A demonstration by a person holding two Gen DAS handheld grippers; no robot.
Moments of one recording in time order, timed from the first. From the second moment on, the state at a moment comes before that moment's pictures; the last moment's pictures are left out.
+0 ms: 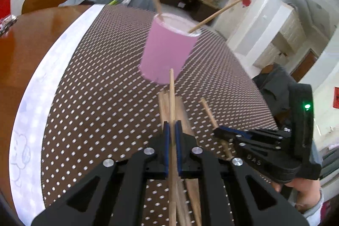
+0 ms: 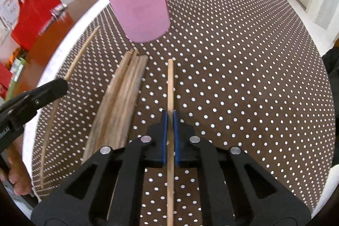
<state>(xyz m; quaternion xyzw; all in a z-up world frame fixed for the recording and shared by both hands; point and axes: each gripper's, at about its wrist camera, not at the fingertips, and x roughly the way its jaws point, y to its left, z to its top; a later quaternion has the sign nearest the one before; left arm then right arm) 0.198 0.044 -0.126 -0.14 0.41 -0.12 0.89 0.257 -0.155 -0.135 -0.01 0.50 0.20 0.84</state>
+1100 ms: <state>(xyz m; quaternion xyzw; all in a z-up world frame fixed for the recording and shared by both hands) 0.229 0.030 0.001 -0.14 0.00 -0.14 0.98 0.259 -0.176 0.029 0.16 0.08 0.28 0.94</state>
